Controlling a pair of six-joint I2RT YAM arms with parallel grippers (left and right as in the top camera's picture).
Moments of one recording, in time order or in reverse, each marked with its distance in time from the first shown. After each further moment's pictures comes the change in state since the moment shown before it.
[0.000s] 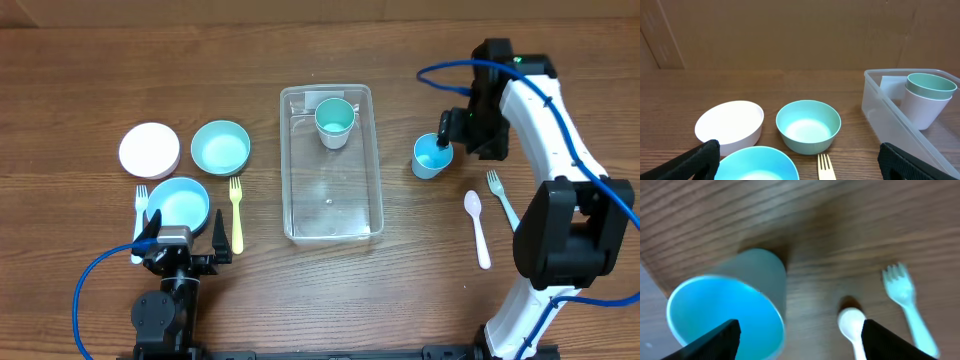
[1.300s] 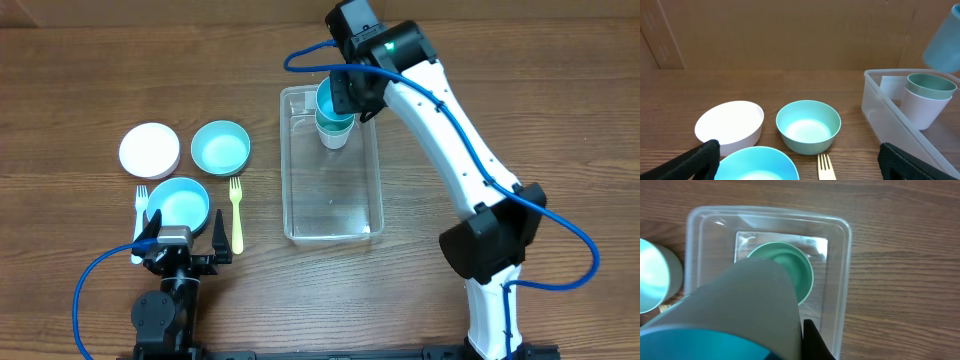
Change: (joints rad) left arm 0.000 0.000 0.000 0.001 0.000 0.000; right arm 0.478 0.179 0.617 -0.117 0.138 0.123
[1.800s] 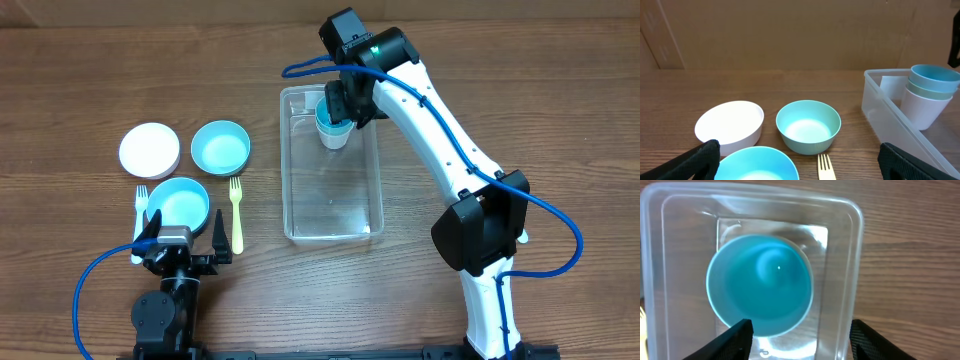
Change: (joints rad) left arm 0.000 0.000 0.000 0.000 0.000 0.000; right arm -0.001 0.052 -0.023 -0.016 0.008 -0.004
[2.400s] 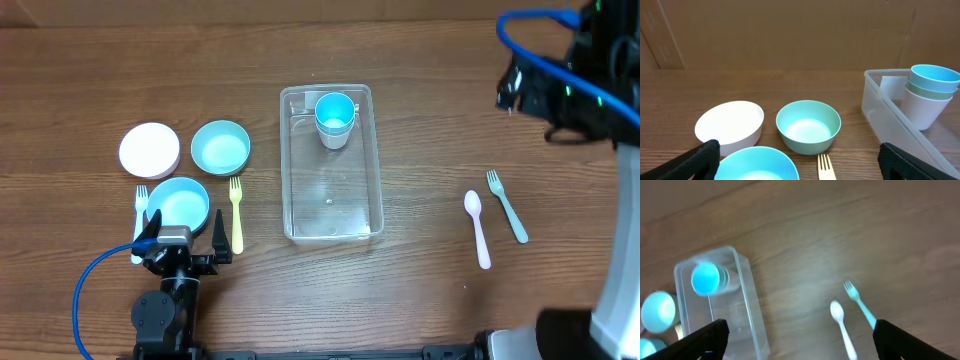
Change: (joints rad) left arm 0.000 0.000 0.000 0.000 0.000 0.000; right arm -0.494 -0.622 -0.019 -0.288 -0.106 -0.075
